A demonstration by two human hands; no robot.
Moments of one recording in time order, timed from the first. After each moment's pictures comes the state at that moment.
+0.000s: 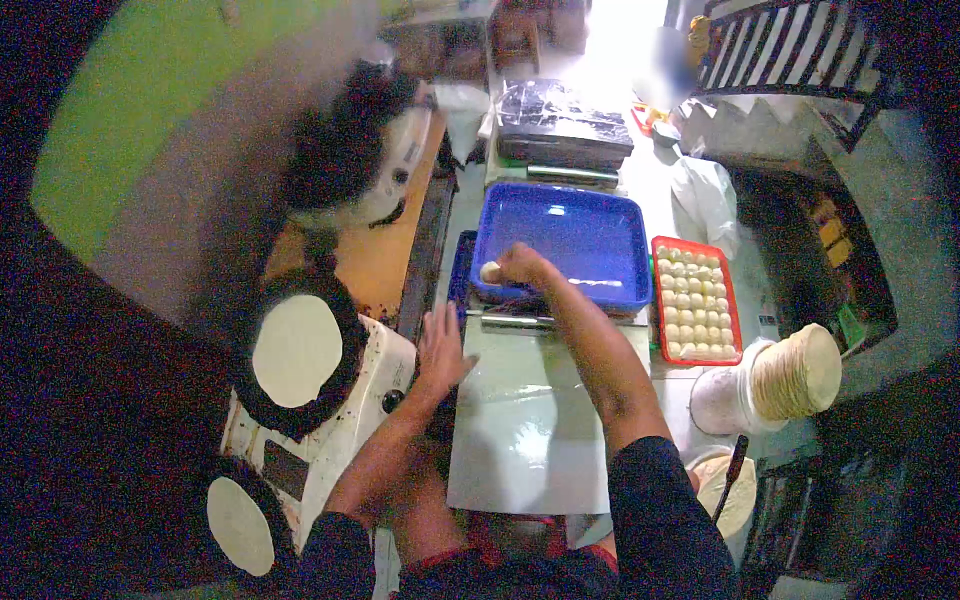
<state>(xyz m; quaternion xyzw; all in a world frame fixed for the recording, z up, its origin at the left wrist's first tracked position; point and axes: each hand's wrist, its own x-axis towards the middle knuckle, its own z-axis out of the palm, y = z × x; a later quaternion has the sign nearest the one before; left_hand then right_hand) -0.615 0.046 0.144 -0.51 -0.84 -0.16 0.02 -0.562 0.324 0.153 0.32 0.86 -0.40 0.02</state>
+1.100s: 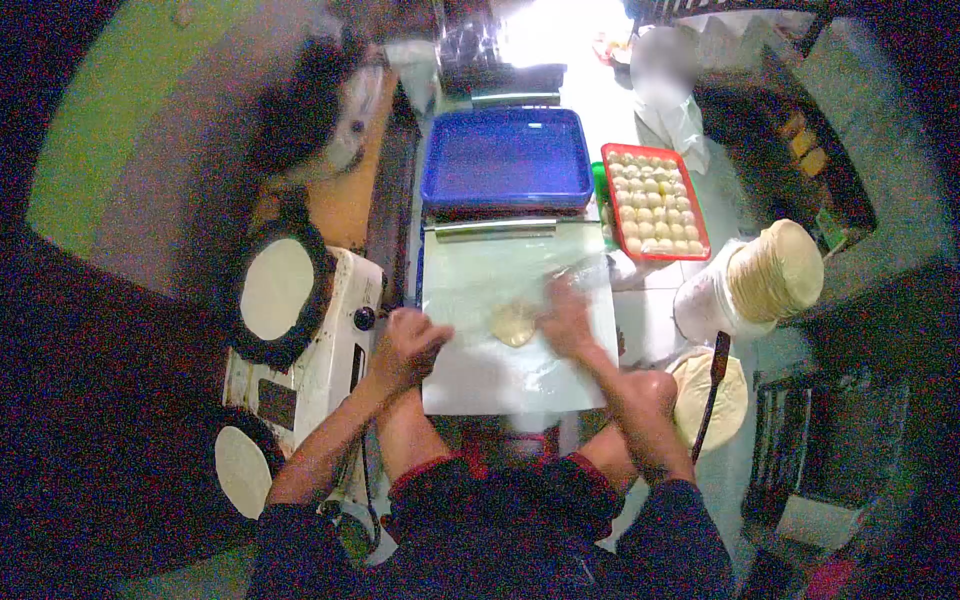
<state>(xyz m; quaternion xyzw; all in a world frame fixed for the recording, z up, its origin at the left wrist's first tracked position) -0.530 -0.083 0.227 -0.77 -0.58 -0.27 0.02 -0.262 0.106 0.081 0.42 0.88 -0.19 -0.13</state>
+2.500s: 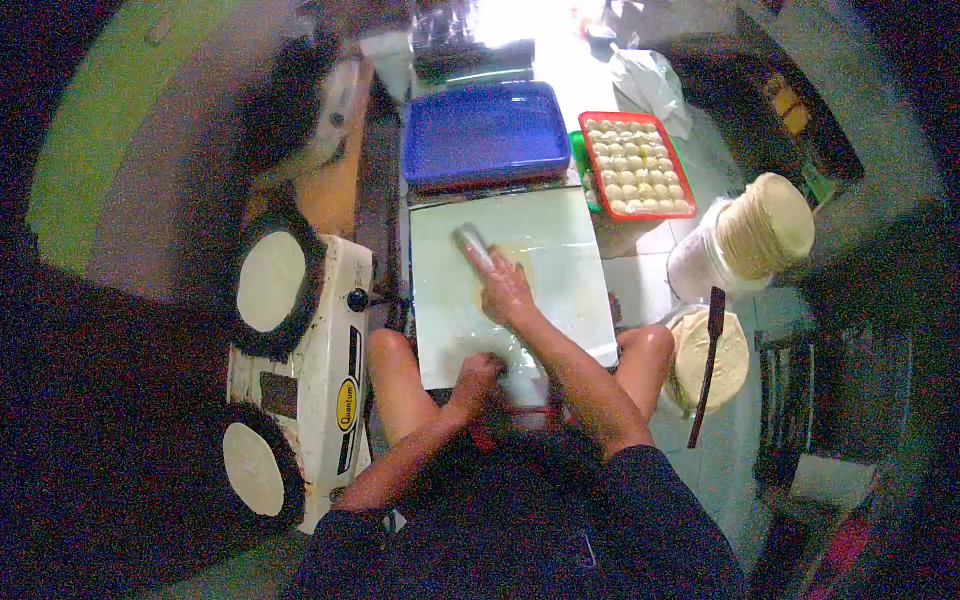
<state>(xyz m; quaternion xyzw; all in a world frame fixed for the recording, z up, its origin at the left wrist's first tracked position) -0.403 -0.136 0.059 -0.71 -0.63 -0.24 -0.19 -0.346 0.053 0.124 0.43 0.87 -0.22 -0.13</state>
